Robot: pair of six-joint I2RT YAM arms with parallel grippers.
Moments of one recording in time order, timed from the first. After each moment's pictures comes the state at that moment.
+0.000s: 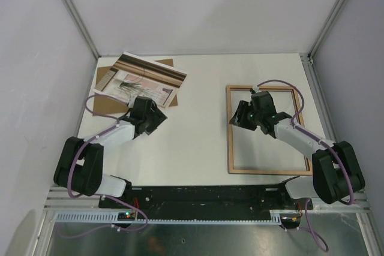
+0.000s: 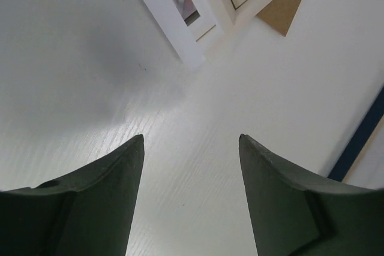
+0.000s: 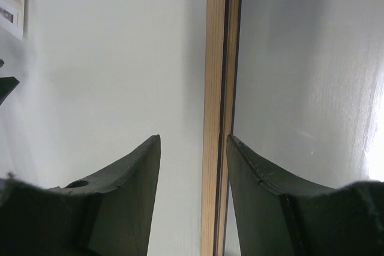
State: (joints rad) left arm -0.32 1.40 0.71 -0.20 -0.13 -0.97; right arm 0.38 1.35 0.76 -0.20 -0.17 0.62
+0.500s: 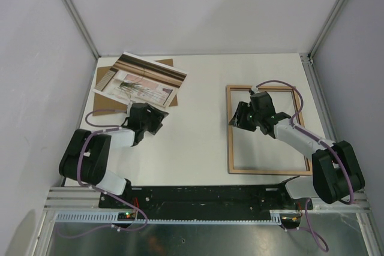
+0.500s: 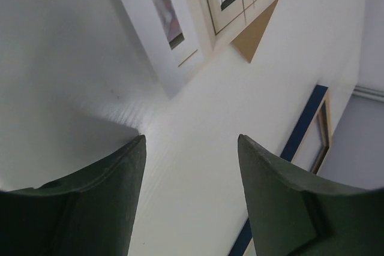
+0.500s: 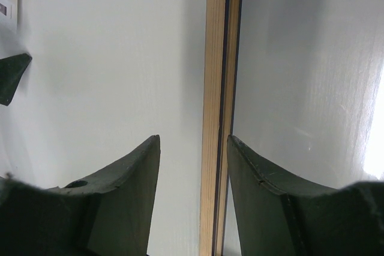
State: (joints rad) left arm -0.24 1.49 0.51 0.28 0.03 -1.19; right arm 0.40 1.36 0.76 -0.21 -0.17 0.61
